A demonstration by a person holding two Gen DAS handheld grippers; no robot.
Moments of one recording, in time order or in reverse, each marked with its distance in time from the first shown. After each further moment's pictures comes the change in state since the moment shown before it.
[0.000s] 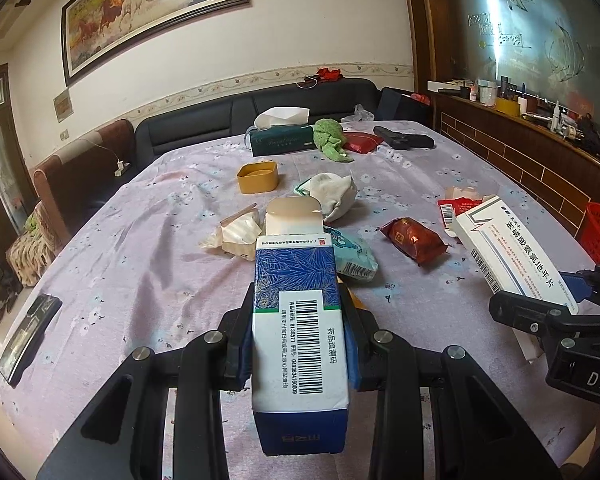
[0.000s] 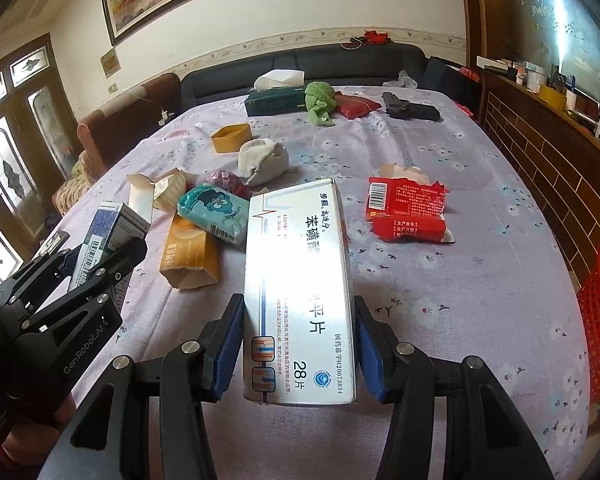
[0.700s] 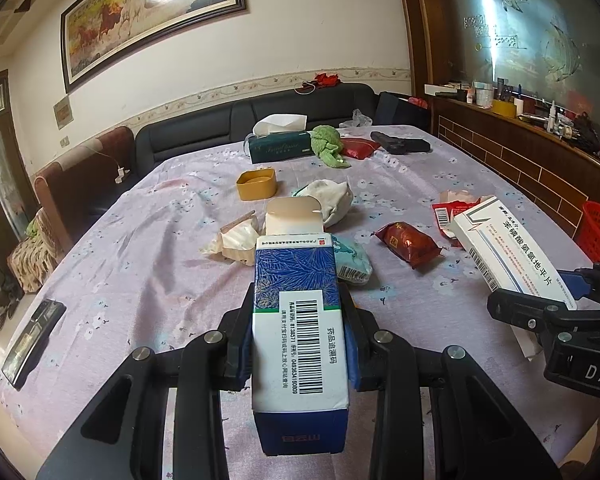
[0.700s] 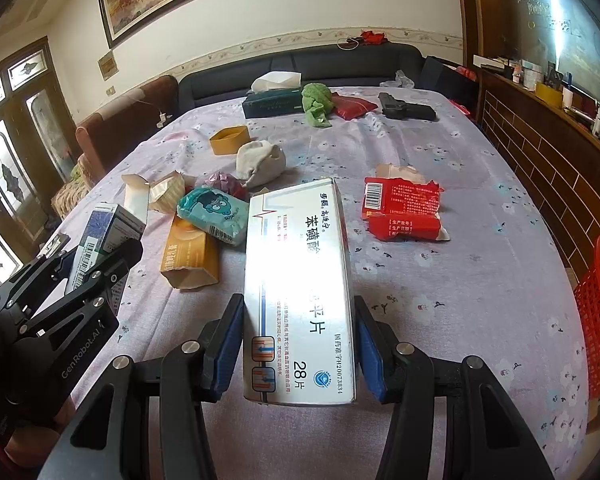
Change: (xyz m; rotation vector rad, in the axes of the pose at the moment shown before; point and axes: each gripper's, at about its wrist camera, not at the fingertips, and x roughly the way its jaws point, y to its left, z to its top) left arm -0.008 -0.002 0.003 0.011 -0.019 0.001; right arm -0.003 -0.001 0.001 0.009 -0.004 -0.002
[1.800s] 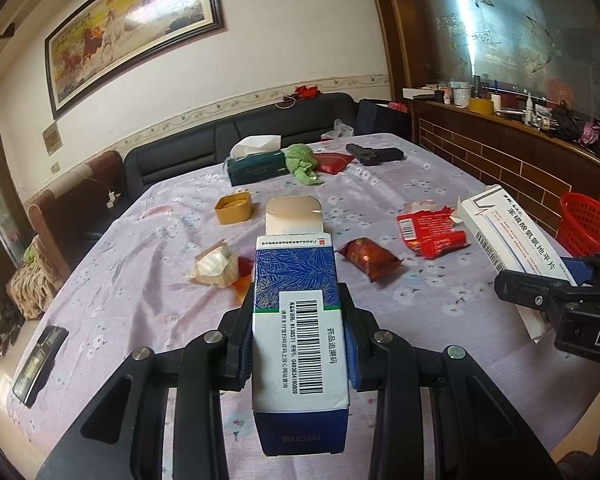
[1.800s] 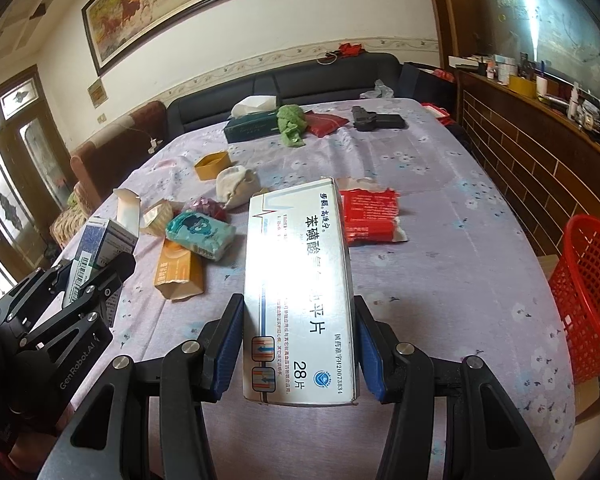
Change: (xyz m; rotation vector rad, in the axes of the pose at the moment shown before) left arm -0.023 -0.036 0.013 0.081 -0.045 -0.025; right arm -0.037 -0.035 -0.007 0.084 -0.066 -0.007
